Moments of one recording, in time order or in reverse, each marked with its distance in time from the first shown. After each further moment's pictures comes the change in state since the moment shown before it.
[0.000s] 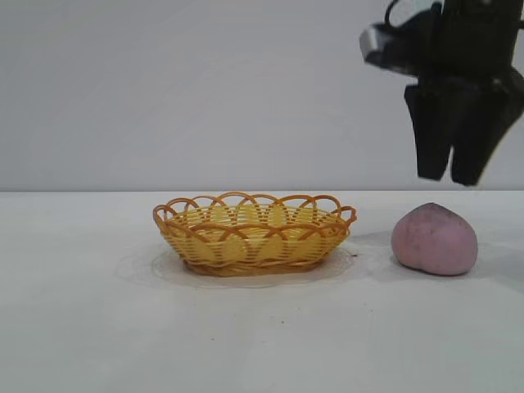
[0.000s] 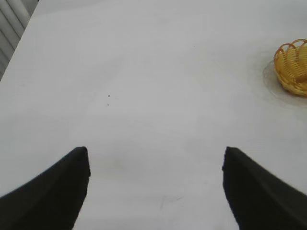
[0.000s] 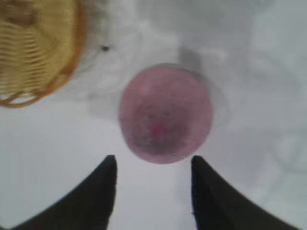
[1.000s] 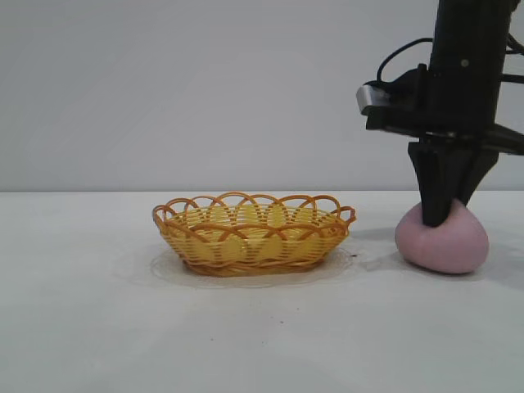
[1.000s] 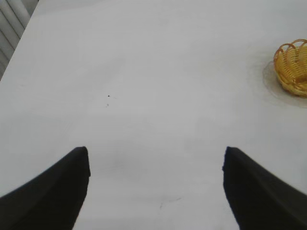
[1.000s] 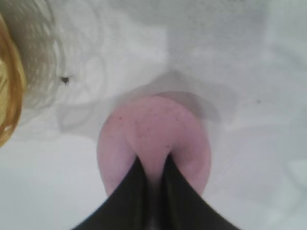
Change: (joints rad) left arm 0.000 0.000 0.000 0.000 0.000 0.000; right arm 0.000 0.111 -0.107 0.003 0.026 0.012
